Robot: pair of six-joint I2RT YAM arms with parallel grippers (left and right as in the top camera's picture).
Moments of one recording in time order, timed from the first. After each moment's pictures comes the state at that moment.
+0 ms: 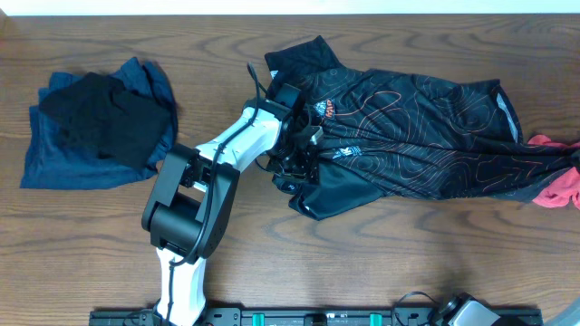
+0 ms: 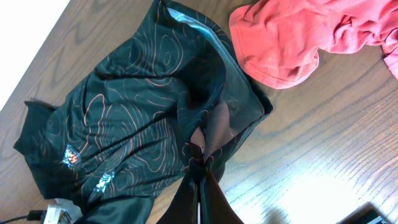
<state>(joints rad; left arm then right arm) -0.47 2.09 1.42 -0.91 0.54 -0.10 -0.70 1.34 1.62 -1.36 -0.26 0.23</state>
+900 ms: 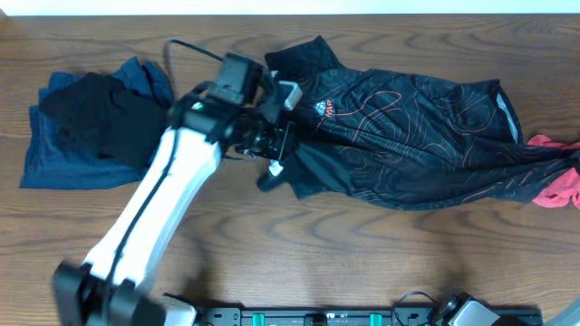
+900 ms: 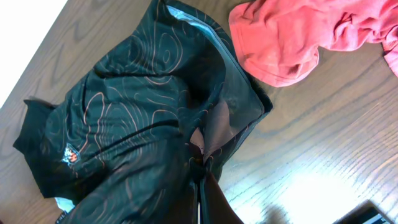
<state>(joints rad) -0.37 1.55 1.42 -0.98 0.54 -0.10 -0.70 1.34 1.62 -1.37 -0.26 0.23</state>
